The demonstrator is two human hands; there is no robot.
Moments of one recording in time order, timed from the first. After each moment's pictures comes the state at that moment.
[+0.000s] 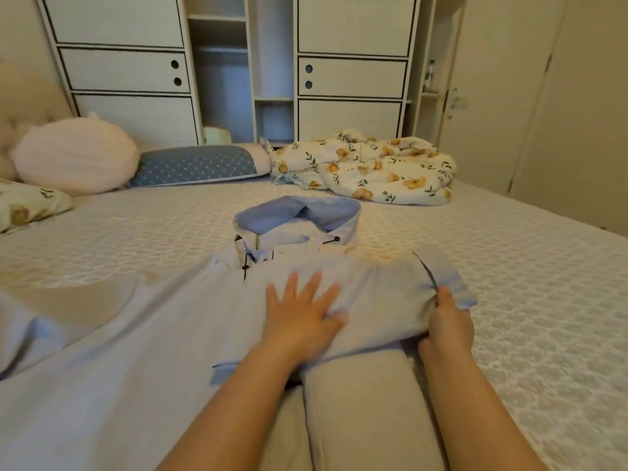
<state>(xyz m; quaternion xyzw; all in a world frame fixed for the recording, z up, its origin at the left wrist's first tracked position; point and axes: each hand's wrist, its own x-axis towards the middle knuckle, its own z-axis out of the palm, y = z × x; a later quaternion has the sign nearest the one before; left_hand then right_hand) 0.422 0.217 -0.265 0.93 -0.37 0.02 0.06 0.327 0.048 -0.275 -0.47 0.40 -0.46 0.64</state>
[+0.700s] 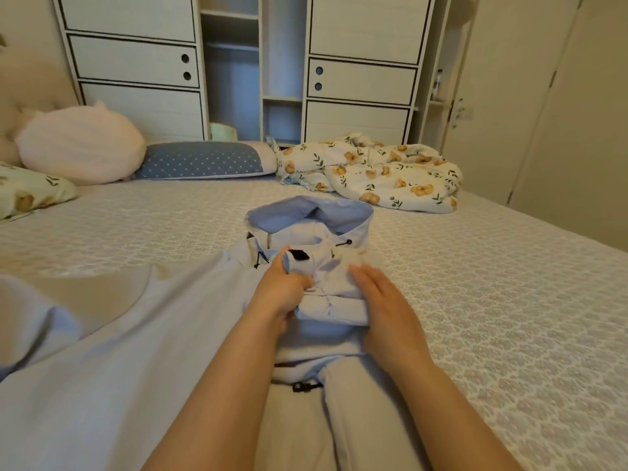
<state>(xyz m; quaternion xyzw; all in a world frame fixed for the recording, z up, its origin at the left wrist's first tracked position) 0.459 0.243 -0.241 0.67 -0.16 -0.13 0.71 0.338 0.113 -0.261 -0.96 0.09 -0.24 0.12</state>
